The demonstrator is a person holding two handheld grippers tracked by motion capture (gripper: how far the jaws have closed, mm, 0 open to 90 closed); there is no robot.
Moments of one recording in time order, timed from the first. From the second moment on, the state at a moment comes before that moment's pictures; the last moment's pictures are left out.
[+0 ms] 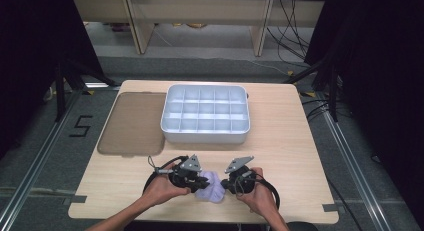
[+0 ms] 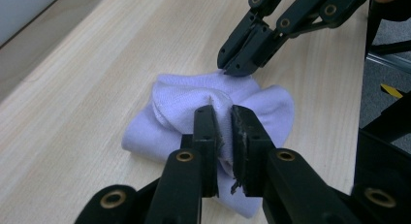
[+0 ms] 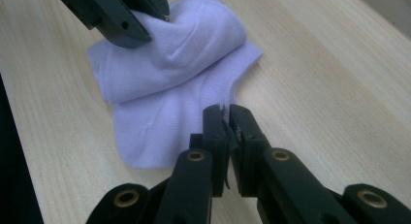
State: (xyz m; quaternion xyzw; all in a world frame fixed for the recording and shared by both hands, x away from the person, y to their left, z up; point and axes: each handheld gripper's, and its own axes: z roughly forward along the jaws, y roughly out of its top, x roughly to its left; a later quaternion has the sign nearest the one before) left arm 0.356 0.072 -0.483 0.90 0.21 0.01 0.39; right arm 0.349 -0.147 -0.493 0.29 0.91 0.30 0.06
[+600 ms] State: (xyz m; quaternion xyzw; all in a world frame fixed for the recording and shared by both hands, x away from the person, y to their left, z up) left arm 0.356 0.060 -0.482 0.88 0.20 0.00 0.42; right arm 0.347 -0.160 -0.481 0.32 0.89 0.31 0.07
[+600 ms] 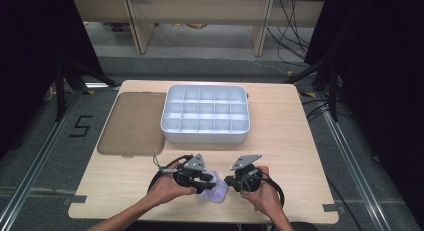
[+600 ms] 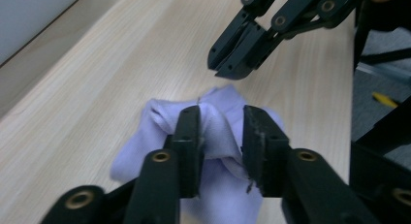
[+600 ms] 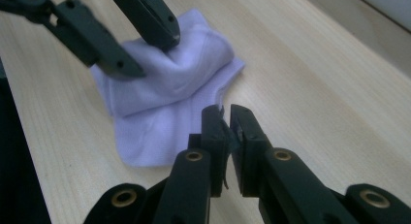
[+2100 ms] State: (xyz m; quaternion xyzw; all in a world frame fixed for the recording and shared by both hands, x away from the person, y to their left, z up) left arm 0.350 0.112 -0.482 0.86 0.23 0.03 0.45; right arm 0.343 -0.138 -0.475 0.30 0.90 0.31 0.07
